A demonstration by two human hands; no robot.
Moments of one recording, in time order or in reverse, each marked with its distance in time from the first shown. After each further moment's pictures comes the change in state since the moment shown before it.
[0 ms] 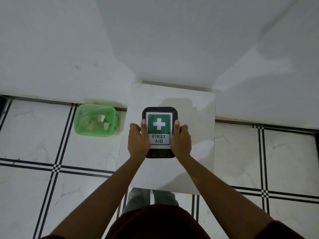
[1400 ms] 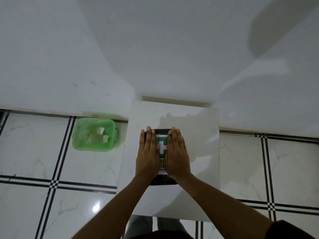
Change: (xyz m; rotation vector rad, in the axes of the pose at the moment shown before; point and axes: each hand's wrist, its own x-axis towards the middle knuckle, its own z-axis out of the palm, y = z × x) left_hand 0.022 0.006 0.019 0.348 -0.239 0.569; right_hand 0.023 0.001 0.019 -0.556 -0.024 -0.750
